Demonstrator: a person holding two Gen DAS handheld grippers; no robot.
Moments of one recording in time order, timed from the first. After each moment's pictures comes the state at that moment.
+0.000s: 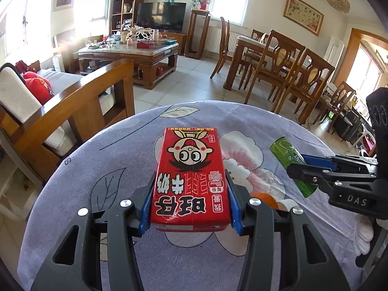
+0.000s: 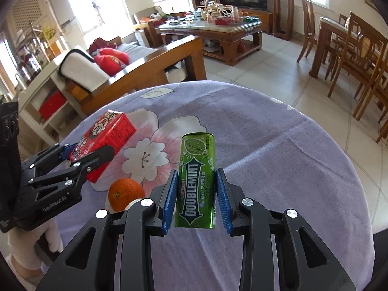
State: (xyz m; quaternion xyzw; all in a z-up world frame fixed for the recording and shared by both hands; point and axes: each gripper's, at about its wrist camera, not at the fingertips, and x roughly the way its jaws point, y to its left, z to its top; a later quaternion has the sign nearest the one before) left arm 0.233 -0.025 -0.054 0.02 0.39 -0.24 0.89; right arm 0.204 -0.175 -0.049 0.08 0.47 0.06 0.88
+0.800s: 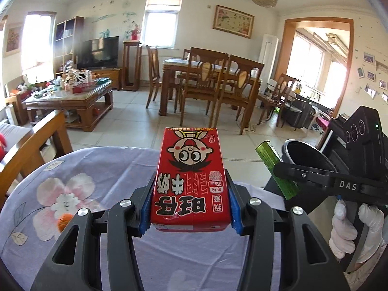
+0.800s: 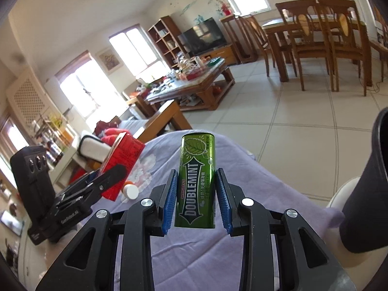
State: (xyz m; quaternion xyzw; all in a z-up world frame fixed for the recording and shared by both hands) left arm 0.089 -0.197 0.019 0.06 0.28 -0.41 0.87; right arm -0.050 -0.393 0.022 0.28 0.29 0.00 0.92
